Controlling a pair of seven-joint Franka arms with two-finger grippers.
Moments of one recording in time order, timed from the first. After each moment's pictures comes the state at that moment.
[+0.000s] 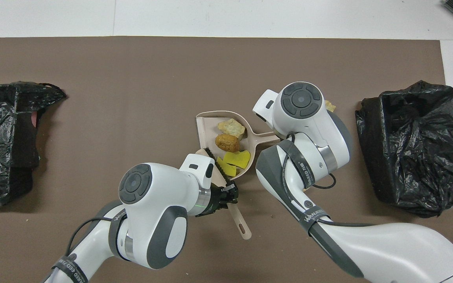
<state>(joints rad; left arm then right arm) -0.75 0.03 0.03 -2.20 -0.70 2.31 -0.71 0.32 0.38 0.09 -1.74 -0.18 2.06 -1.21</state>
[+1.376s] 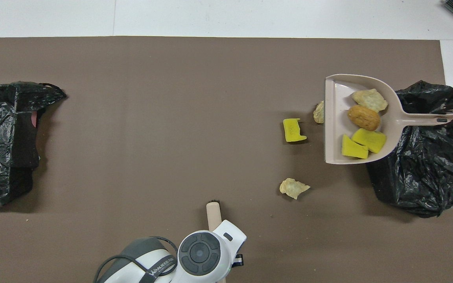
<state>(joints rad) -0.98 -0.08 0.00 -2.38 -0.37 2.15 -0.78 -0.29 0.10 0.08 -1.71 -0.04 1.87 -1.71</state>
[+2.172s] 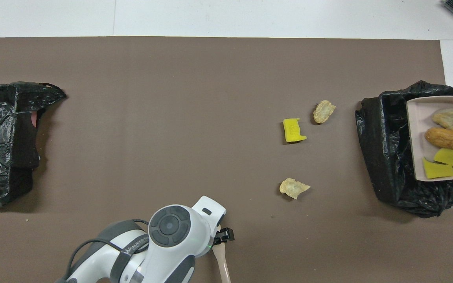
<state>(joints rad) -0.85 -0.08 0.03 -2.36 -0.36 2.16 -0.76 -0.48 0.09 0.07 -1.73 -0.47 2.04 -1.81</state>
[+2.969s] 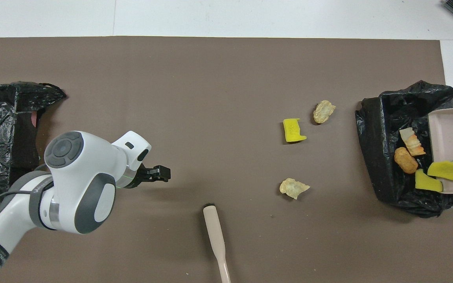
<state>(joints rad) -0.40 0.00 0.04 -2.24 -0.24 2.17 -0.26 -0.40 0.02 0.08 -1.75 -0.78 1.86 -1.62</state>
